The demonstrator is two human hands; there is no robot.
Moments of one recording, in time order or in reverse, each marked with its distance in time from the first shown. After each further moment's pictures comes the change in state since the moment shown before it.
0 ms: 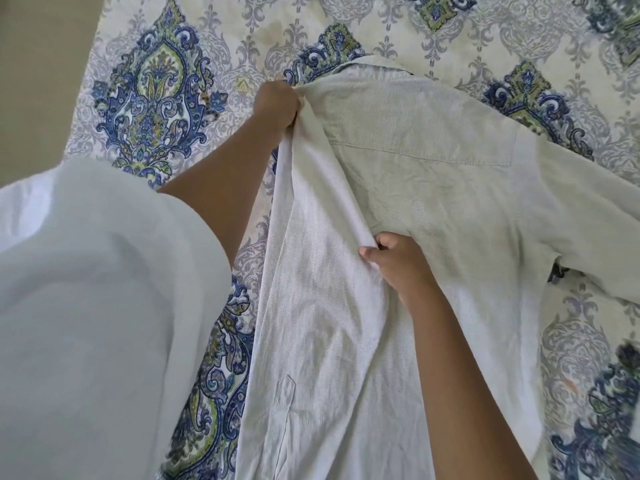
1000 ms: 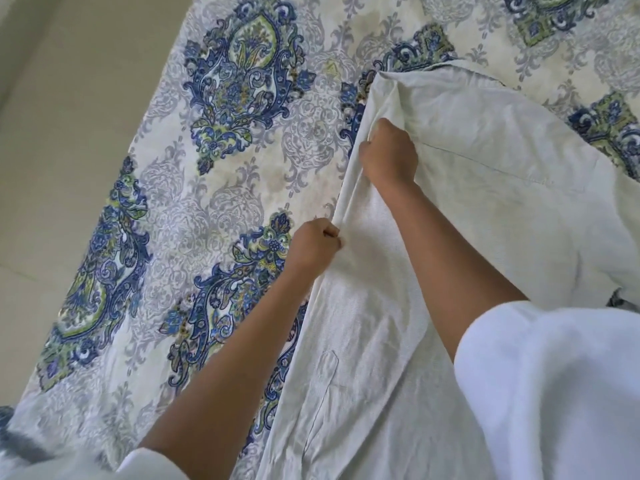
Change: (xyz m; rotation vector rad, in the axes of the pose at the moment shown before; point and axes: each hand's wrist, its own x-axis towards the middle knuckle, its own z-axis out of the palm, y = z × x) left_hand -0.194 -0.126 -0.016 -0.092 -0.125 -0.219; right_hand 0.079 -0.123 0.092 -0.697 0.329 -0.430
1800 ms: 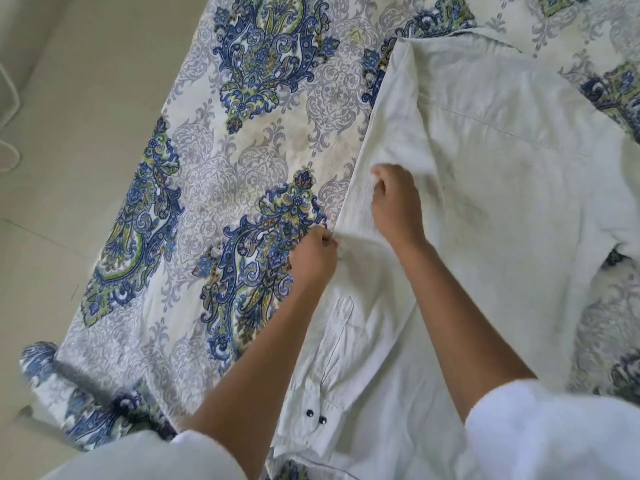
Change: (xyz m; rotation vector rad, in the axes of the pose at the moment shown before) left_hand -0.064 -0.064 0.011 0.113 0.184 -0.046; right_hand -0.134 0.029 0.016 0.277 -0.021 -0.187
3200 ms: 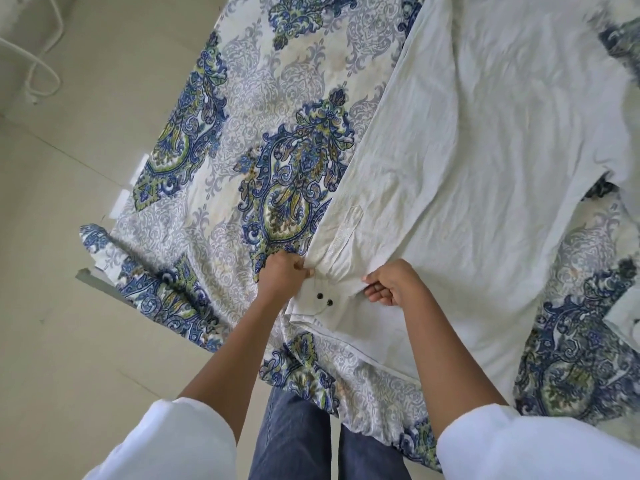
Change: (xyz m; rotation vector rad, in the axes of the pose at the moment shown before) left_hand -0.141 -0.156 -0.021 0.202 -0.116 -0.093; right_hand -0.223 0.015 0.004 0.144 -0.794 1.080
